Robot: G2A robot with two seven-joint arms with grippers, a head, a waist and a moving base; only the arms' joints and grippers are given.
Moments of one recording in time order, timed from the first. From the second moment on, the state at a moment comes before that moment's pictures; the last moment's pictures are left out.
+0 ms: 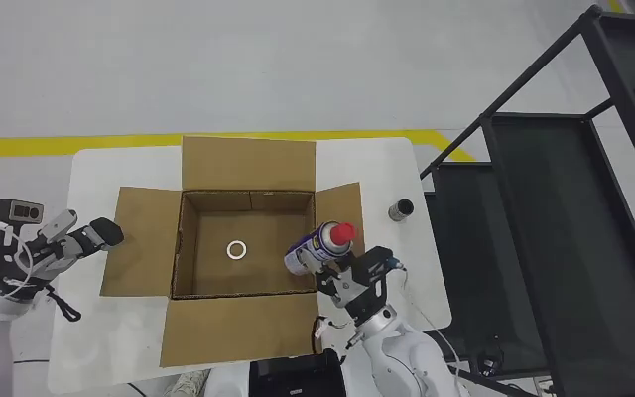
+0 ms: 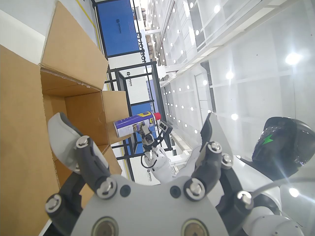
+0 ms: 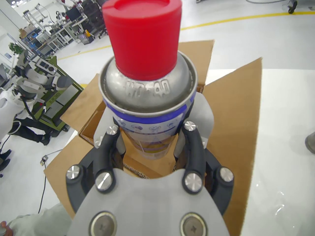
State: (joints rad) left arm 1.61 -0.94 -1.92 -1.63 -0.72 -0.27 -1.16; right arm -1.99 -1.46 1.20 -2.14 -1.29 -0.13 0.05
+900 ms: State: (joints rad) left arm 1.61 -0.94 -1.92 -1.63 -0.72 -0.27 -1.16; right arm -1.80 -1.46 1.08 -1.97 -1.31 0.00 0.33
